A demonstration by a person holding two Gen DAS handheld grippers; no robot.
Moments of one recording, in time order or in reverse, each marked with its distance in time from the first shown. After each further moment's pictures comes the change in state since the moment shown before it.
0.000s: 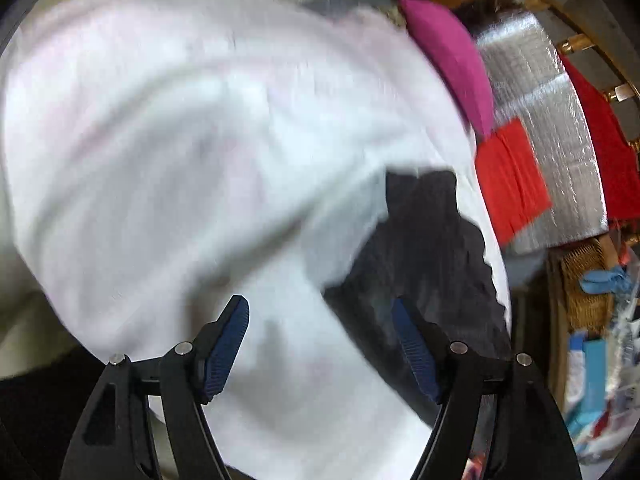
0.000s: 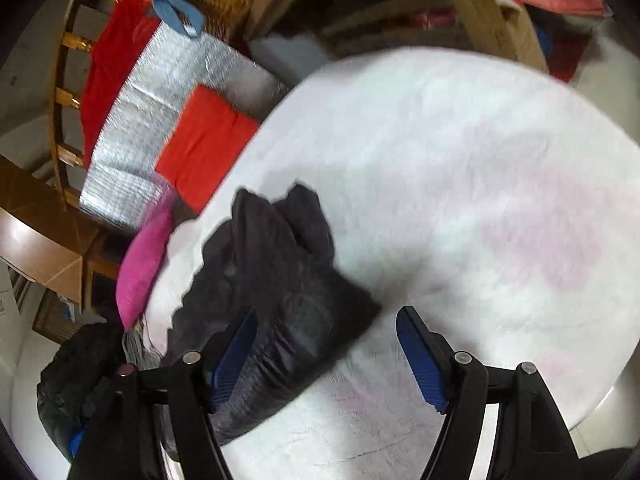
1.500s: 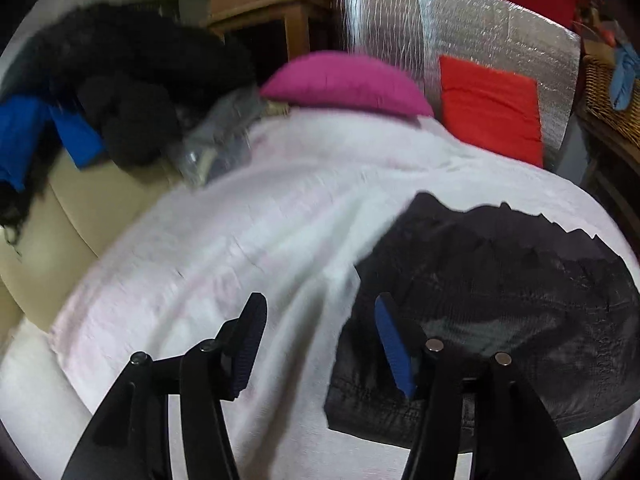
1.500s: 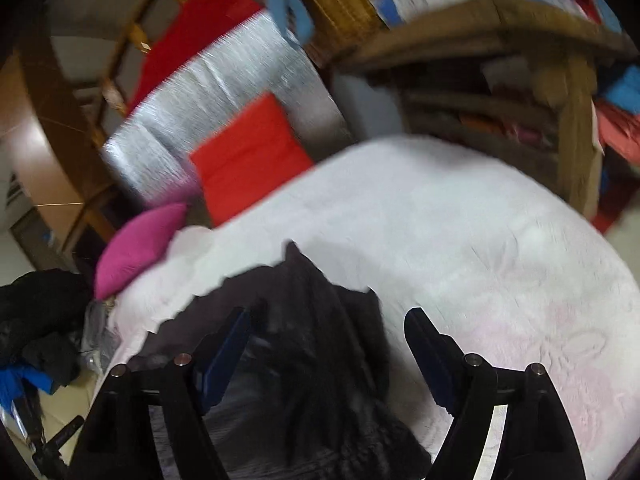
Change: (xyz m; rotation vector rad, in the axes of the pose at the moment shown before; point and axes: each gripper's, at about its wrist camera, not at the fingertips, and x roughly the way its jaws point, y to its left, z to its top) left arm 0.003 -0.120 -0.015 0.741 -0.345 0.335; right arm 0.021 0.082 0.041 -0.401 -0.170 -0.009
